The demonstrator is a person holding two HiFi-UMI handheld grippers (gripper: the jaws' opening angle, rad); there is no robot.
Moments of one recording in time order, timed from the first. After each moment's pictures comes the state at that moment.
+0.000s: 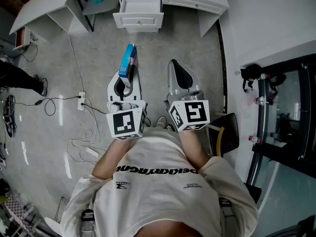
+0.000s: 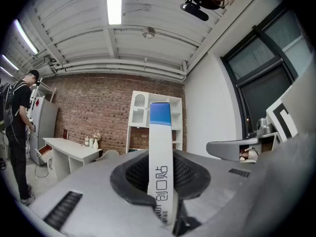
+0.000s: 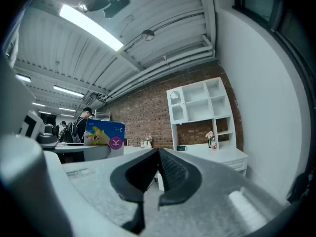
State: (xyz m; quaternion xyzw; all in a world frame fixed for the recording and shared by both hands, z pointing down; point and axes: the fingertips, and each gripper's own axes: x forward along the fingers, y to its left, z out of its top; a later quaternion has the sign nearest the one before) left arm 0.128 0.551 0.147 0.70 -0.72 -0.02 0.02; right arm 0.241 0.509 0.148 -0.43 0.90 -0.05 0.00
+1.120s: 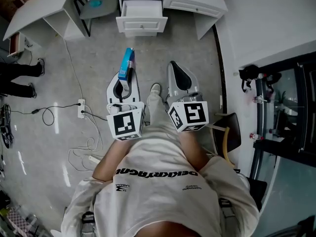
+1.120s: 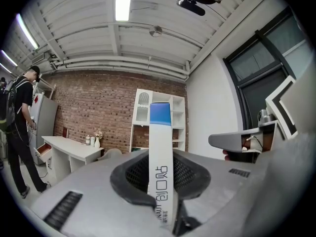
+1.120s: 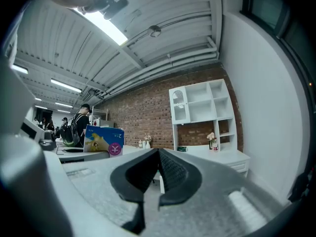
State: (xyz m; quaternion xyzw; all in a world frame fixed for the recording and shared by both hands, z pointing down) left arm 0.023 0.554 0.172 0.71 -0.71 -0.02 0.03; right arm 0.142 0.515 0.155 -0.45 0.89 -0.04 -0.01
